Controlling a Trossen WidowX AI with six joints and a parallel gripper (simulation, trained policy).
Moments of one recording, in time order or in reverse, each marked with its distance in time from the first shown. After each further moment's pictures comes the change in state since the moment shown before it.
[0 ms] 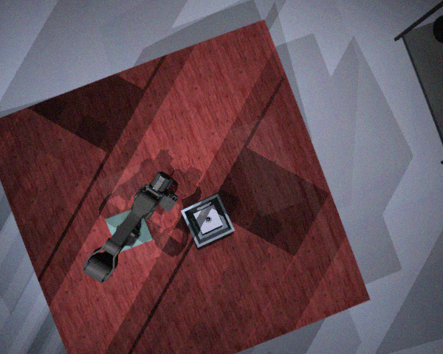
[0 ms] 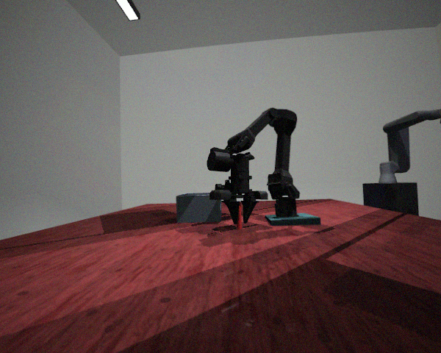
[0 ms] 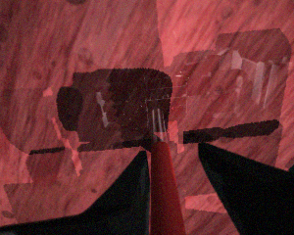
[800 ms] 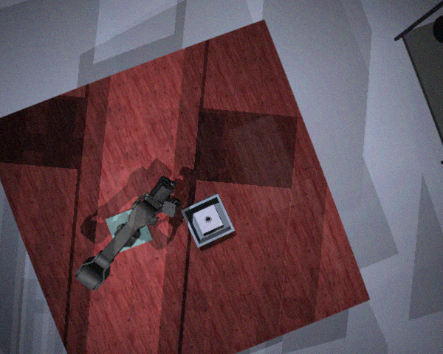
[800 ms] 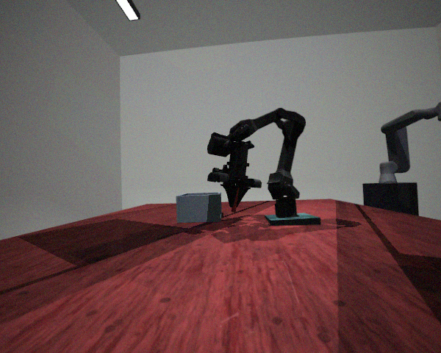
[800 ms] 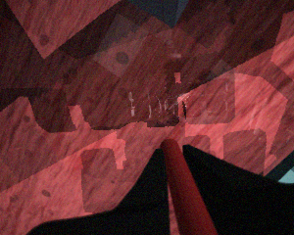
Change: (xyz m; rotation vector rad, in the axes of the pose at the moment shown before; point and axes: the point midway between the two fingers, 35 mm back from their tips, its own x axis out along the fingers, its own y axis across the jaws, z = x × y) arm -0.048 0.001 0.029 -0.089 -0.080 0.078
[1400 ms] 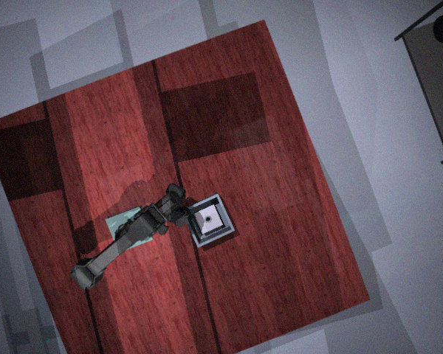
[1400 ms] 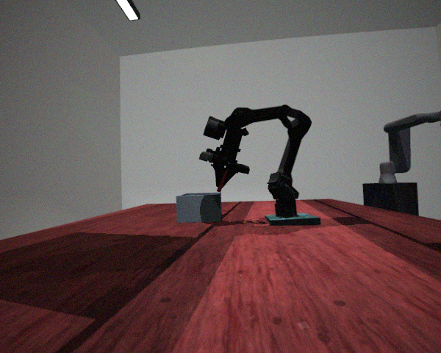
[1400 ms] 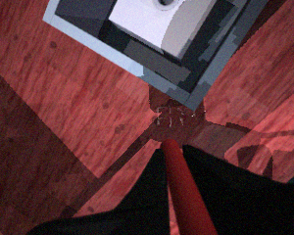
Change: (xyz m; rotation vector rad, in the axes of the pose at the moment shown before) arm -0.060 0.013 0.062 -0.011 -0.156 0.086
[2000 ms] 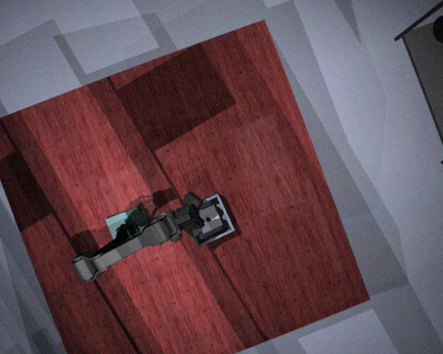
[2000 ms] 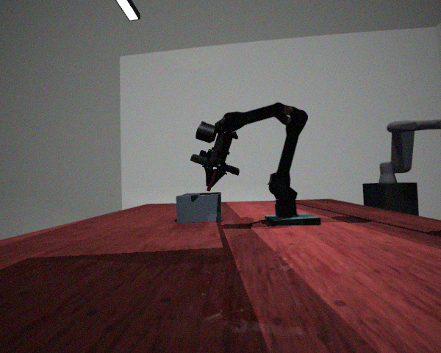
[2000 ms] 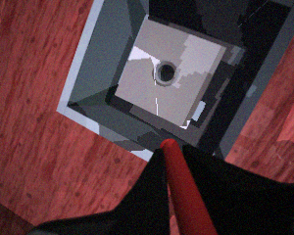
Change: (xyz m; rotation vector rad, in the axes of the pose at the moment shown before) arm 0.011 -0.003 0.065 0.107 -0.093 -0.008
